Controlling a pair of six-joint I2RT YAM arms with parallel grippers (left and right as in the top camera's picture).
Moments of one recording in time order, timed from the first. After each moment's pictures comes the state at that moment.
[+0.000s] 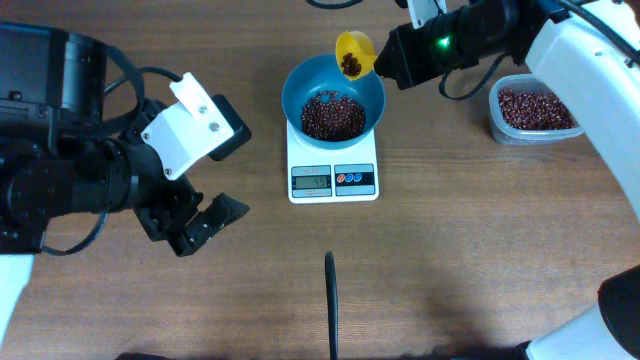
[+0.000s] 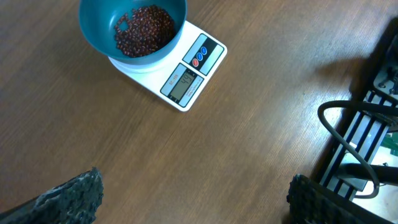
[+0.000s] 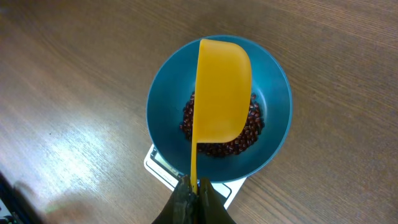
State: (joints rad) left arm -0.18 1.14 1.41 -1.35 0.43 0.72; right arm 0.28 1.73 1.68 -0.97 -0.43 -0.08
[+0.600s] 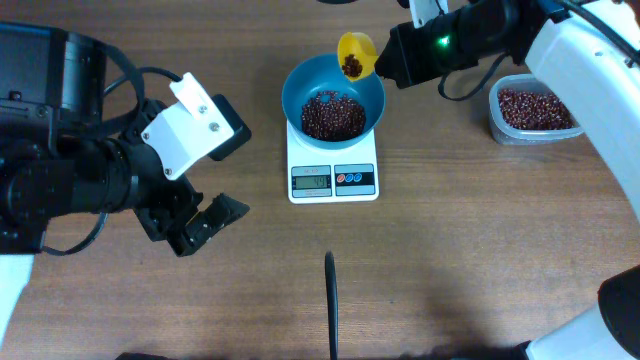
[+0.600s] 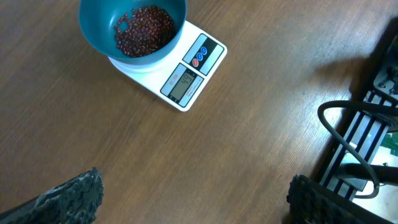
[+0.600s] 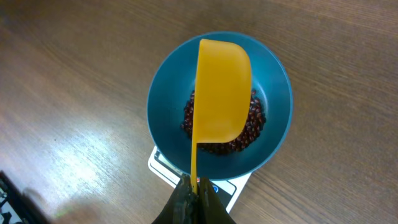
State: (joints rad) left arm -0.18 1.14 1.41 -1.35 0.43 0.72; right arm 0.28 1.73 1.68 -0.97 -0.42 -0.02
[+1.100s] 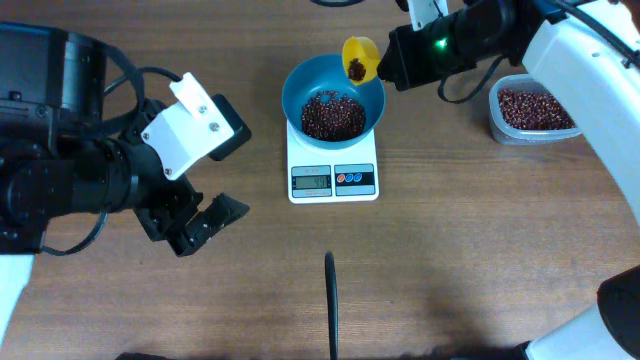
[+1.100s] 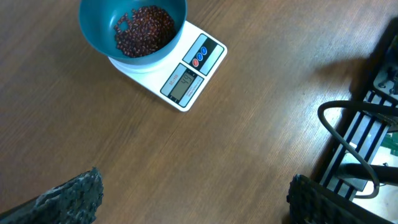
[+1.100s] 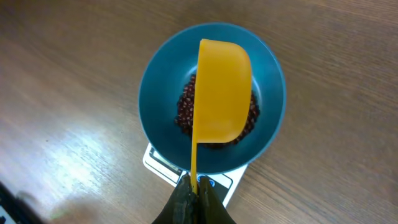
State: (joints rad) left arm -0.18 1.14 1.41 -1.35 0.43 0.72; right arm 0.29 1.73 1.68 -0.99 -0.39 0.00
